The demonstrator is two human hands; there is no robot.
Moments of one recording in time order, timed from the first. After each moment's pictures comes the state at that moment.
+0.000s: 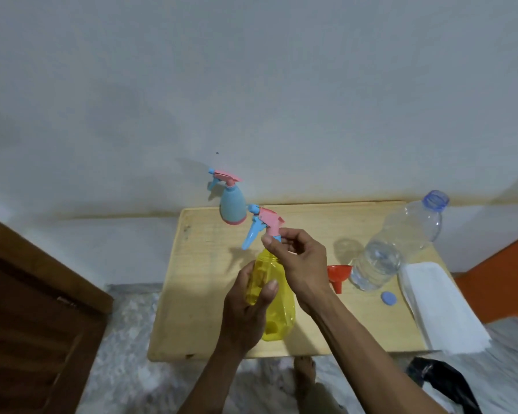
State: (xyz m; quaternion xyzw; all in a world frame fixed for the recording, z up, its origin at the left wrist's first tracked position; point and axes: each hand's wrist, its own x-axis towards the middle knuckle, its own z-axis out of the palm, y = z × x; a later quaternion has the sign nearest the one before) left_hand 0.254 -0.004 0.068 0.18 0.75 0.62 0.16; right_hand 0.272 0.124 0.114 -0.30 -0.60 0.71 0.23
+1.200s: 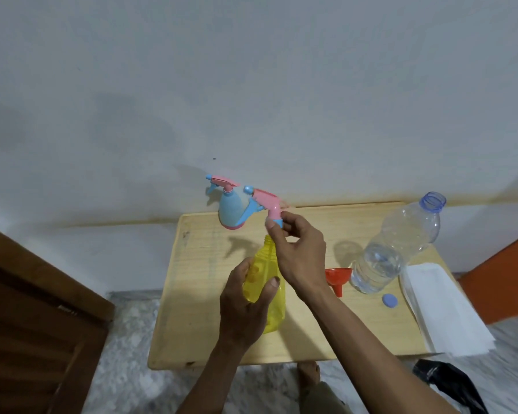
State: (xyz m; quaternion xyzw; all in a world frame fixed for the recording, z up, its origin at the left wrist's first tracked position) left_hand 0.243 0.006 0.065 0.18 0.79 0.58 0.07; right_hand 0.254 0.131 0.138 -0.31 -0.69 0.57 0.31
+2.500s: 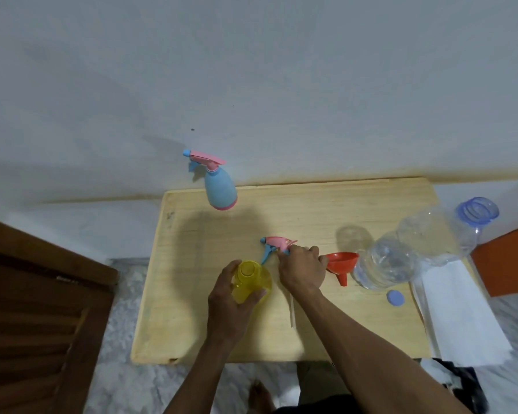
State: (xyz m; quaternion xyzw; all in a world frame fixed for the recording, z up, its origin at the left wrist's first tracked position) left_hand 0.210 0.026 -0.020 0.13 0.85 0.50 0.11; right_hand 0.223 0.203 -0.020 -0.40 -0.90 0.17 -0.10
